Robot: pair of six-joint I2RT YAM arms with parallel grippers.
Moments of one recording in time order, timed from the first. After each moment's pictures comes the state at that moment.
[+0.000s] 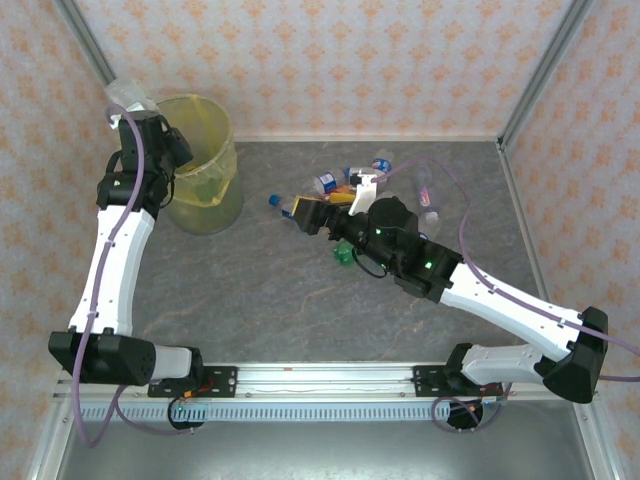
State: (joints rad) left arm 0.05 1.35 1.53 -0.69 -0.22 -0.52; right arm 0.96 1.18 1.10 -0.05 0.18 0.65
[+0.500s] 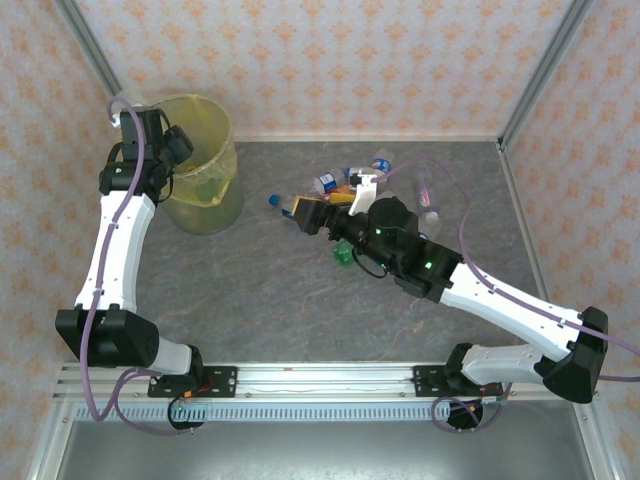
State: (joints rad) left arm 0.09 1.43 1.56 -0.71 -0.18 -0.53; right arm 0.96 1.18 1.10 -0.05 0.18 0.64
